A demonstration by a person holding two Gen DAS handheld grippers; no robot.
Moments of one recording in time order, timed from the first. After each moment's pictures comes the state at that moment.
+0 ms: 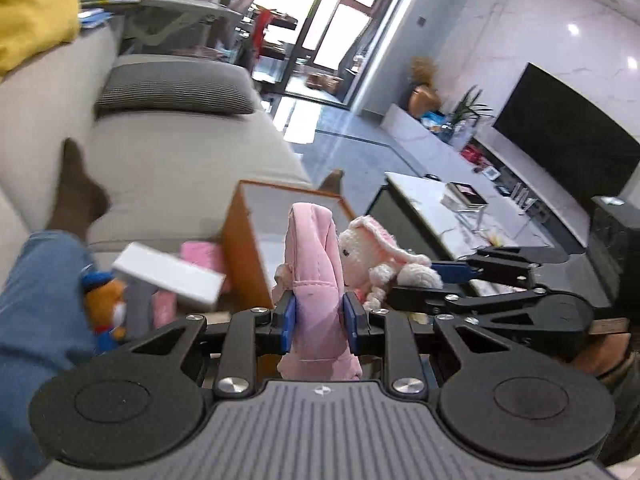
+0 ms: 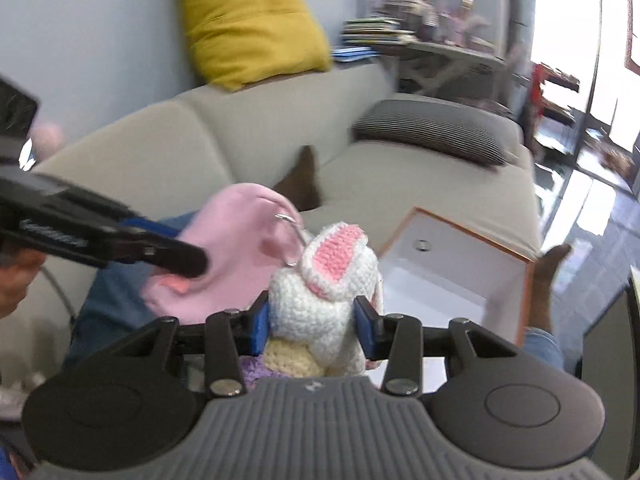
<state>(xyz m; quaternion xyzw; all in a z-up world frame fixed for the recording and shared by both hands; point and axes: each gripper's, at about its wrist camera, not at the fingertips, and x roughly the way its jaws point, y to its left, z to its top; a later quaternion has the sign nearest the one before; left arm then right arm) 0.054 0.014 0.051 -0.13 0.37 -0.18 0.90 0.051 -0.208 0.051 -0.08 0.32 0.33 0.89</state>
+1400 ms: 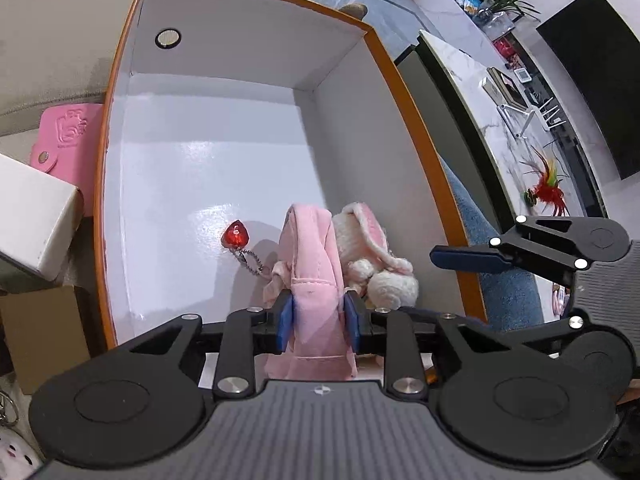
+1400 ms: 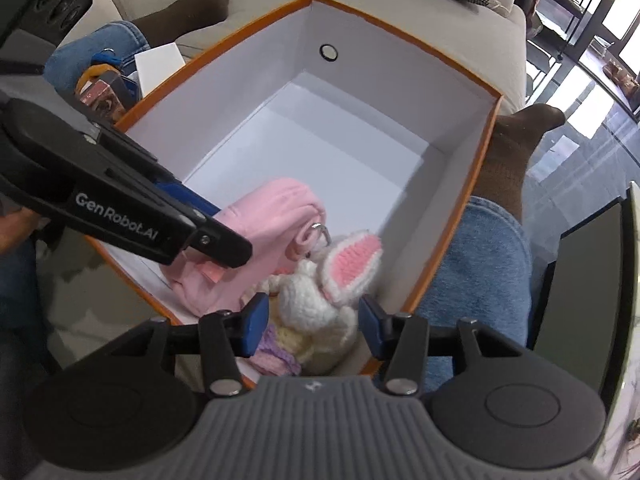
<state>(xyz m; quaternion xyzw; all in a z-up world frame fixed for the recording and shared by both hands) 0.226 -0.093 -0.123 -0.16 0.58 -0.20 0.78 0.183 -0.268 -0.085 -0.21 0.51 0.27 0.79</state>
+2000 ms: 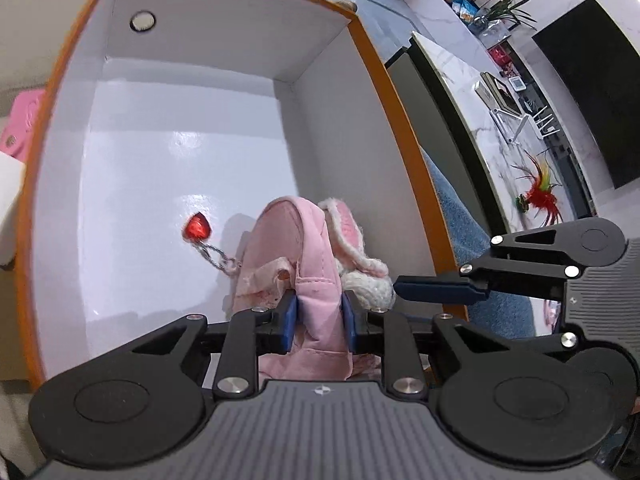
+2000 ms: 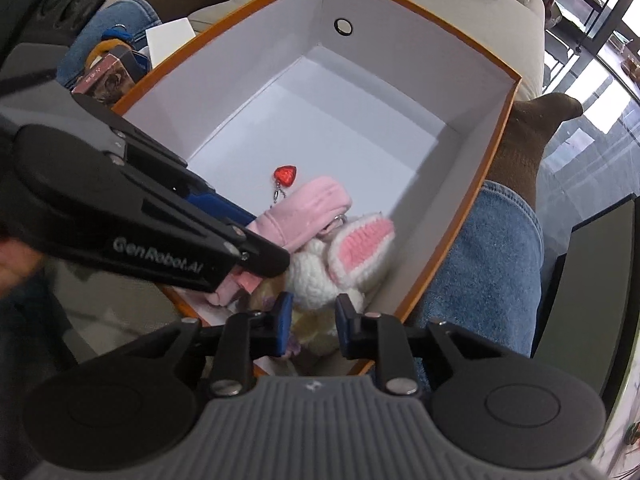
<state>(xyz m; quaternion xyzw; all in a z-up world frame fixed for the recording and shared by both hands) 0.219 -0.118 -0.134 -0.17 0.57 -0.20 0.78 0.184 -0.267 -0.095 -0.21 0.54 0.28 0.76</state>
